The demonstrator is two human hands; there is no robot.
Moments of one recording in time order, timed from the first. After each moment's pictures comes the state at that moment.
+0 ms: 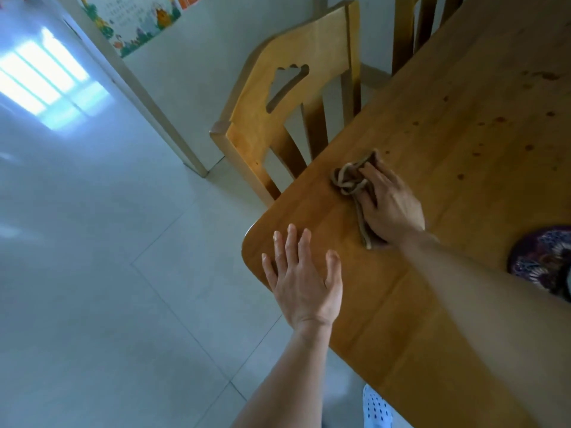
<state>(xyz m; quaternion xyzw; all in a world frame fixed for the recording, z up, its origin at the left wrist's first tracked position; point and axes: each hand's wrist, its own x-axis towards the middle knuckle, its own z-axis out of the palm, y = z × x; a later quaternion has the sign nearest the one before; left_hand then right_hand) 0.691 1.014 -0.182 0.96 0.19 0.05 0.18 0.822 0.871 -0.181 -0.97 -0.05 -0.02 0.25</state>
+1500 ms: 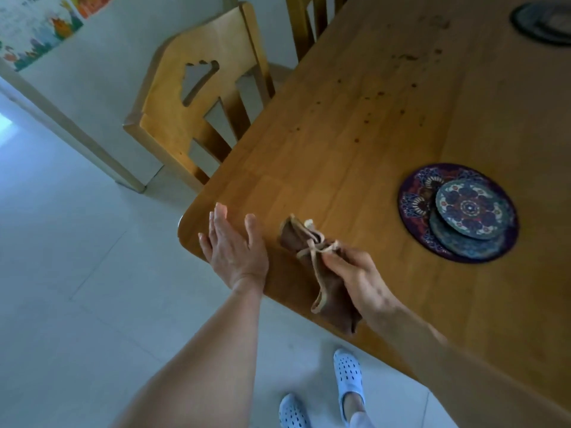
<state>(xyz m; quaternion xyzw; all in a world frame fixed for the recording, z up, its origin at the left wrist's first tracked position) 0.685 1.018 -0.186 0.92 0.20 0.12 0.30 0.611 0.847 -0.128 -0.68 0.09 0.15 0.71</state>
